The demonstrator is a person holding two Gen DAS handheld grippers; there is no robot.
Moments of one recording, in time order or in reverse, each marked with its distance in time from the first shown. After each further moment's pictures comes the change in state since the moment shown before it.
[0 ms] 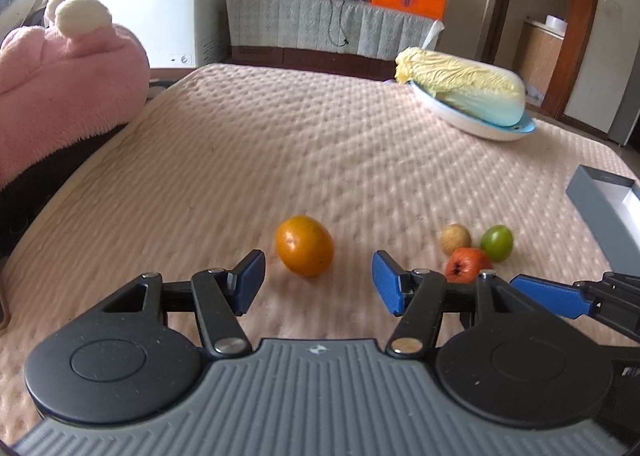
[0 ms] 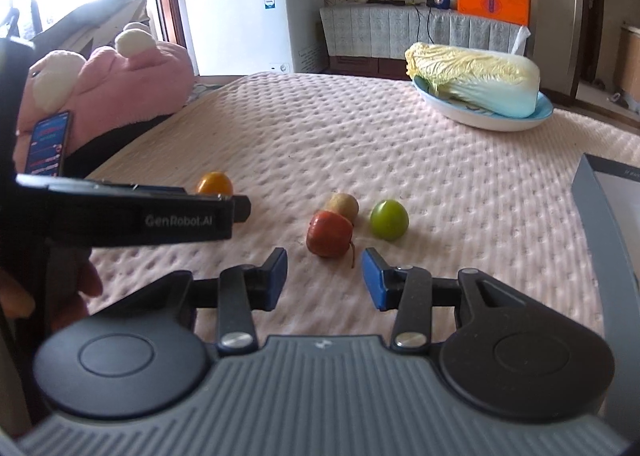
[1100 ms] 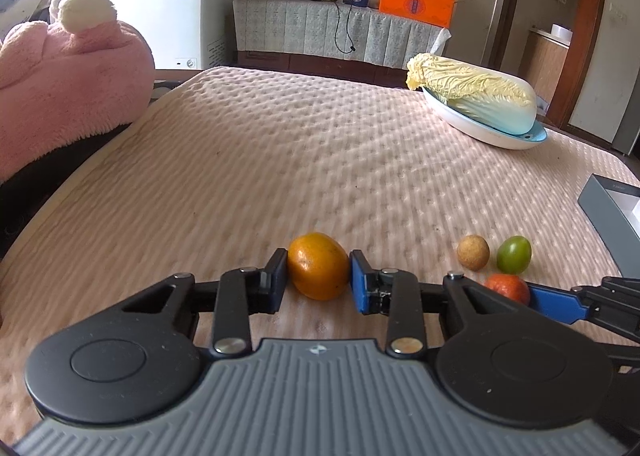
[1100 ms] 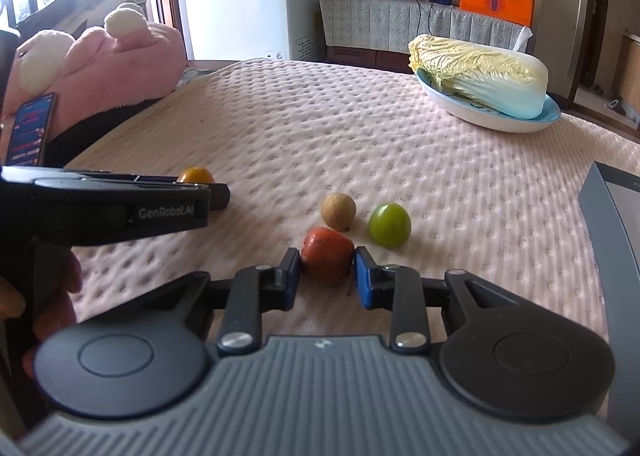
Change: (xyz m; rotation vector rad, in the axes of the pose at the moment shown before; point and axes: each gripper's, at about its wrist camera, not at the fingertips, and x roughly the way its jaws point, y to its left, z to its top) left arm 0.008 0.008 0.000 -0.016 -0.029 0.010; right arm 0.015 0.002 0.004 -0.041 0.029 -0.030
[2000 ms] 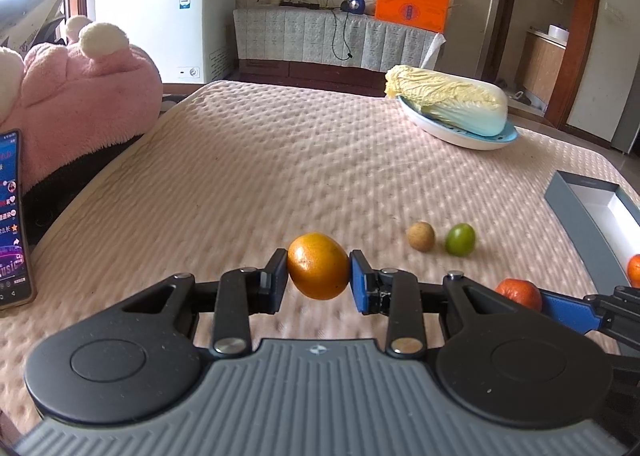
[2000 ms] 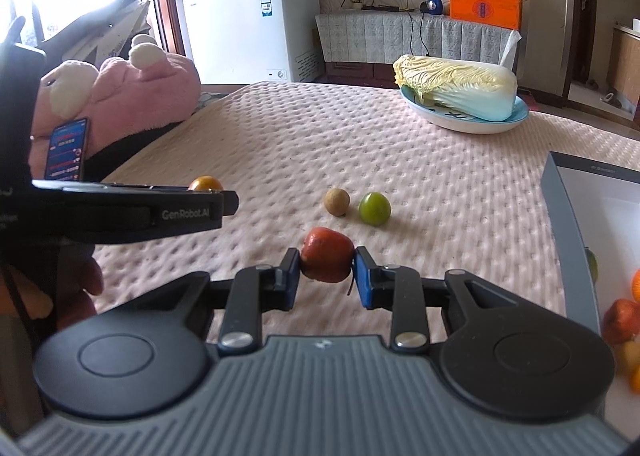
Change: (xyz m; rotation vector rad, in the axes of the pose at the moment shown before) left arm -0.059 -0.027 -0.008 0.020 -0.020 0.010; right arm -0.067 -0.003 -0.014 0.045 -0.050 0.017
